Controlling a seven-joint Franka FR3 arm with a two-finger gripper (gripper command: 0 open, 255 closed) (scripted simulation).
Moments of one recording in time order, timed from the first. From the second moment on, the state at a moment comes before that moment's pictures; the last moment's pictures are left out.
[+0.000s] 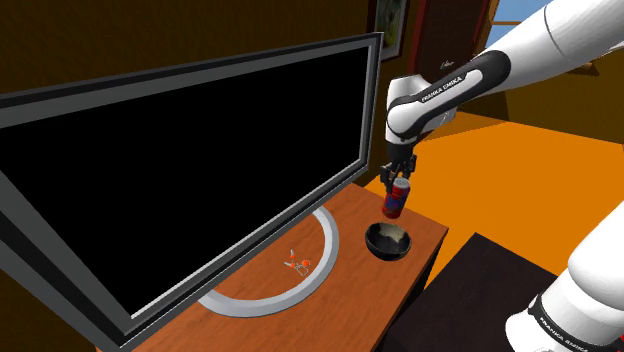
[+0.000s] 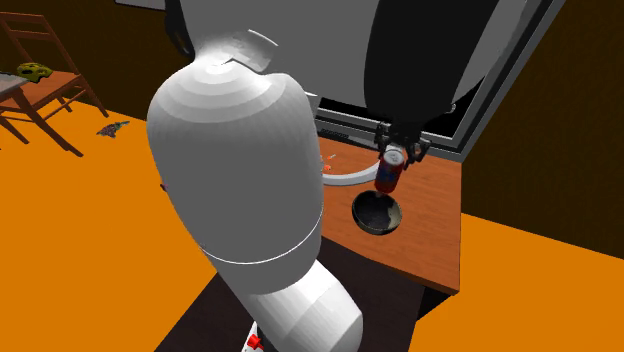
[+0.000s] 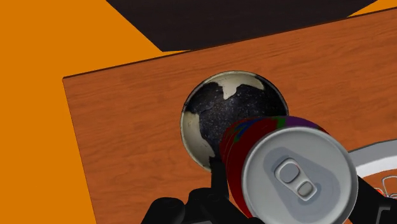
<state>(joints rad) -0.28 0.00 0.16 -2.32 0.01 2.18 -0.03</state>
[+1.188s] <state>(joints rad) -0.28 0.18 0.16 -2.37 -0.03 2.41 0.00</state>
